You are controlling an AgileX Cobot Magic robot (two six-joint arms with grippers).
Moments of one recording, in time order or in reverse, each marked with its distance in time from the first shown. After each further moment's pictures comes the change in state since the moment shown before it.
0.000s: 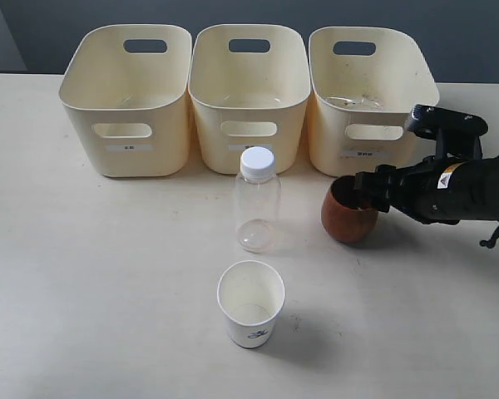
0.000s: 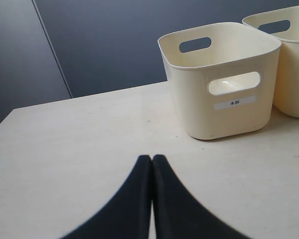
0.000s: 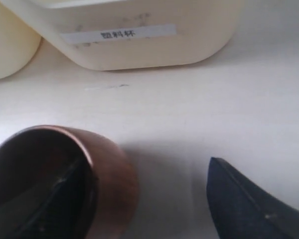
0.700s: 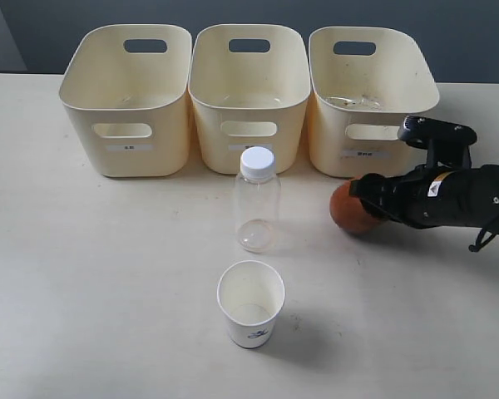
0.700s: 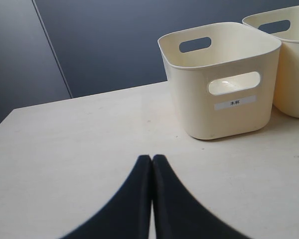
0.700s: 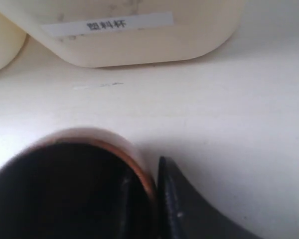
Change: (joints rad) left arm 0.000 0.000 0.000 0.000 0.000 0.000; right arm 0.000 0.081 -0.002 0.002 -0.078 0.008
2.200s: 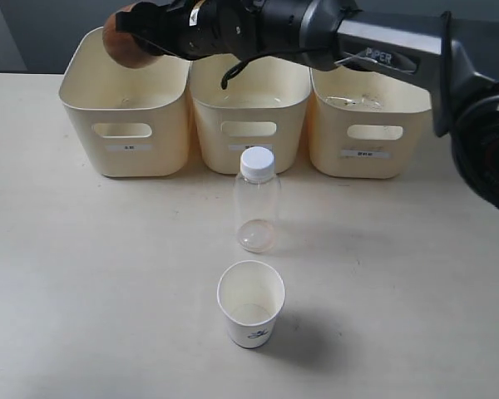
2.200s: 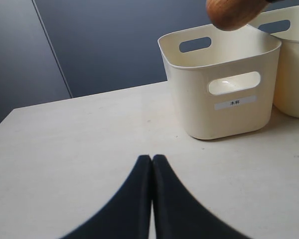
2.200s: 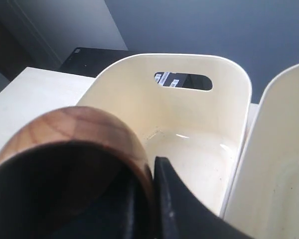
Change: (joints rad) left arm 0.000 0.000 0.000 0.000 0.000 0.000; right arm 0.379 0.525 -1.328 -0.005 0.373 0.001
